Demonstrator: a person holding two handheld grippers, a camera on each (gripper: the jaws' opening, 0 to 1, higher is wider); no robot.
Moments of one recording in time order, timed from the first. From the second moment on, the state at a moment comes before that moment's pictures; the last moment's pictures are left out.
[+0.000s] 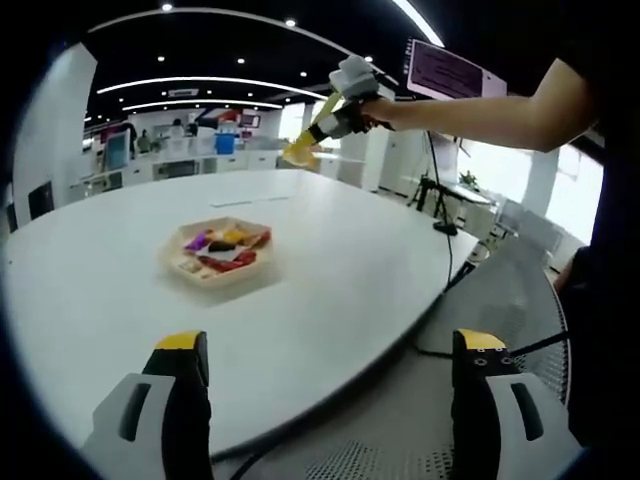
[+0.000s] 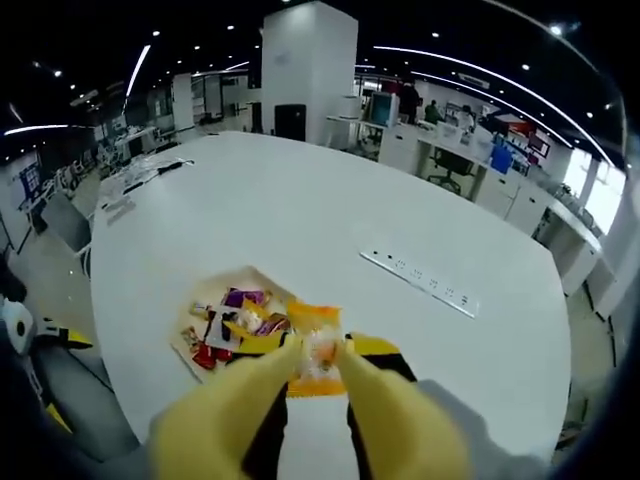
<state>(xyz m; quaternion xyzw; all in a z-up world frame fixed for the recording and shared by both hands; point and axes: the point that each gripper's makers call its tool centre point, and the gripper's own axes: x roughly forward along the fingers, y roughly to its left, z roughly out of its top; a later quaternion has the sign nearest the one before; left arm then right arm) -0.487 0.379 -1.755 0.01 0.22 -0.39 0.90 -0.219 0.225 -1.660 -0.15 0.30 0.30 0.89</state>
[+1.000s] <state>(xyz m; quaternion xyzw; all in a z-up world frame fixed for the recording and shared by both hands) -0.485 0.382 -1.750 0.01 0.21 -0.38 0.90 -0.225 0.371 -1.659 -0.15 0.29 0.41 0.85</state>
